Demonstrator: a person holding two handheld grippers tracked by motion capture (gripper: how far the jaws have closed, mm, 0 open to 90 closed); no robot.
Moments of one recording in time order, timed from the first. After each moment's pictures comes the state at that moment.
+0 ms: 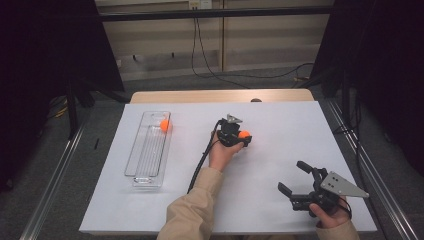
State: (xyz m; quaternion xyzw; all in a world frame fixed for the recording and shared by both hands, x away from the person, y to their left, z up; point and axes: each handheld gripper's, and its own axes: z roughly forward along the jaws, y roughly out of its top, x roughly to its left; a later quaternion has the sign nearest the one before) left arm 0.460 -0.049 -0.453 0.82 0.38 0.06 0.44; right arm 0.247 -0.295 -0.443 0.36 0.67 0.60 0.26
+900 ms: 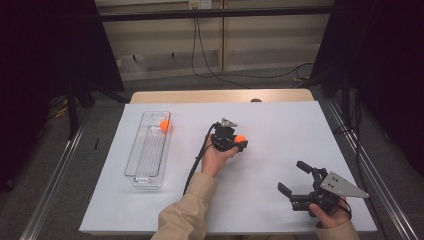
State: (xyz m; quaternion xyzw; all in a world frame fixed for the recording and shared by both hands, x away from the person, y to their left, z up) left arm 0.444 -0.031 -0.446 0.82 0.37 0.04 0.43; right arm 0.246 -0.295 -0.442 0.36 0.67 0.60 0.26
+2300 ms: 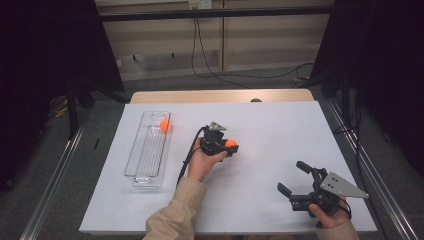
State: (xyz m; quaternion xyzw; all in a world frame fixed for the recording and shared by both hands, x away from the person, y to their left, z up) left arm 0.433 0.004 -0.440 0.83 0.37 0.03 0.43; right arm 0.246 -0.294 -0.442 0.36 0.67 0.60 0.26
